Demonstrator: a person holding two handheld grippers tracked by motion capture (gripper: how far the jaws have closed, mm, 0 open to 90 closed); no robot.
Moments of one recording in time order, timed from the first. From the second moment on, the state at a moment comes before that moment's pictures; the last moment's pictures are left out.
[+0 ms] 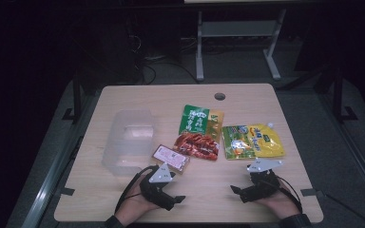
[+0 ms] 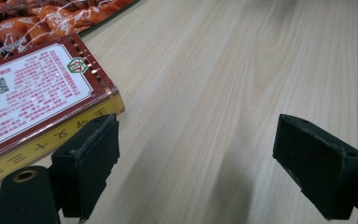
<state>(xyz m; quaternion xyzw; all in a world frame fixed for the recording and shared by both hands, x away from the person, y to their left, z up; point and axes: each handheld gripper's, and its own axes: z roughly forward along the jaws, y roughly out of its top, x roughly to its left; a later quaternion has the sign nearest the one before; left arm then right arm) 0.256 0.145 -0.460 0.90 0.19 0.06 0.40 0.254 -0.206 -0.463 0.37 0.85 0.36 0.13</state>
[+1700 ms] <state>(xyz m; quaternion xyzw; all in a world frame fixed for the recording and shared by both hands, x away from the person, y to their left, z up) 0.258 0.145 -0.453 0.89 0.19 0.03 0.42 0.362 -0.201 -0.405 0.40 0.81 0.40 0.14</state>
